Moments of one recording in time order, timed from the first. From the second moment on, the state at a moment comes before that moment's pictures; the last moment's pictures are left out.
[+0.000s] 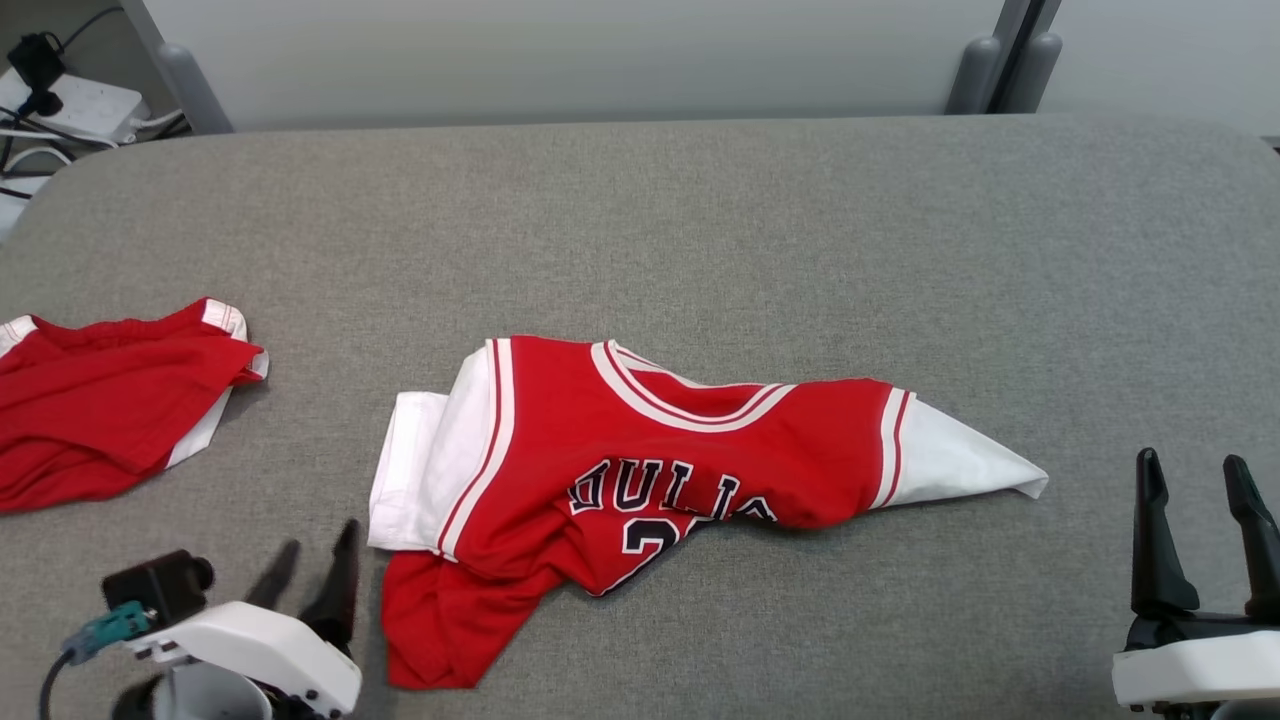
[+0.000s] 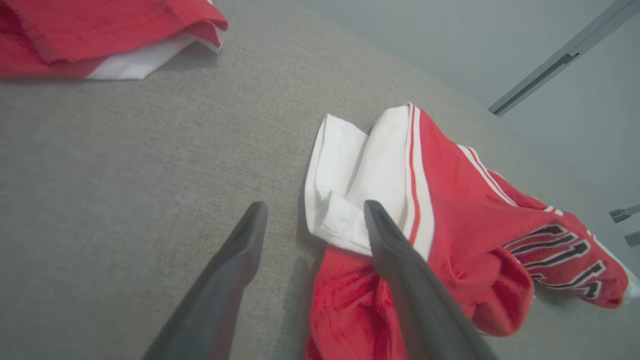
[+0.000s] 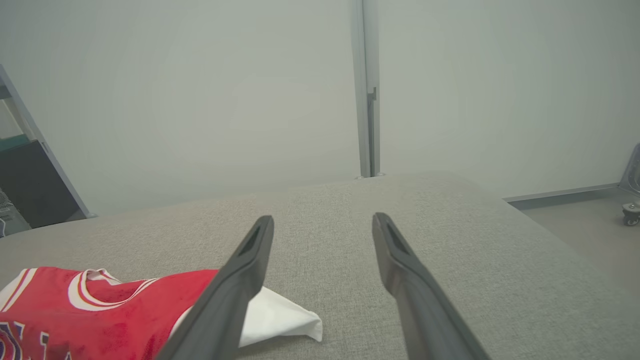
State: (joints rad) left arm -0.09 0.35 -0.35 0.27 -0.98 0.13 -0.01; right arm 0.04 -0.04 -0.16 0.01 0.23 0.13 -0.19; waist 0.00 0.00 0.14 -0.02
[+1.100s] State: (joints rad) left arm 0.09 0.52 -0.44 -0.23 -0.56 0.54 -0.06; right arm 0.13 -0.07 -0.01 0.01 0.10 0.13 -0.11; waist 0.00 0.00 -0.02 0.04
